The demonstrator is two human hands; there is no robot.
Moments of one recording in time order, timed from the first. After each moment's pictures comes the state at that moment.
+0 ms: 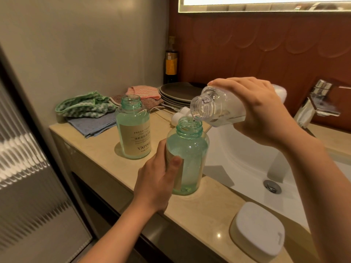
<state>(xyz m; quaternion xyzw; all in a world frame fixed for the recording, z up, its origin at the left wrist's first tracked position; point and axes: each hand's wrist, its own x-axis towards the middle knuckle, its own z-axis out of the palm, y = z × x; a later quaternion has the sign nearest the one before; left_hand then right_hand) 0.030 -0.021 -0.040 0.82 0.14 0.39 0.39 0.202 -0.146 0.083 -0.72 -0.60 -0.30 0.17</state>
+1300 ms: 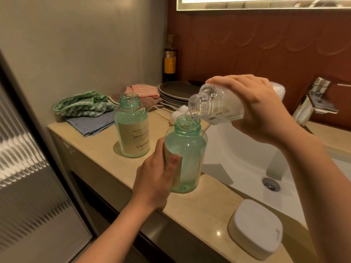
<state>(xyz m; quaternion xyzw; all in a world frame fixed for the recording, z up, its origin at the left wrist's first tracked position) 0.031 -0.020 -0.041 0.82 0.14 0.40 0.39 0.202 -0.146 0.082 -0.72 -0.60 -0.30 0.16</state>
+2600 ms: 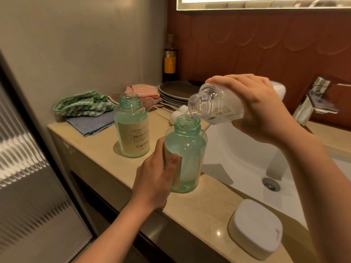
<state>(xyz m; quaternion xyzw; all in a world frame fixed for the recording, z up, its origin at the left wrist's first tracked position) 0.031 -0.021 -0.040 0.82 0.14 0.39 0.38 0.201 -0.147 0.083 -0.73 -0.60 -0.30 0.16</state>
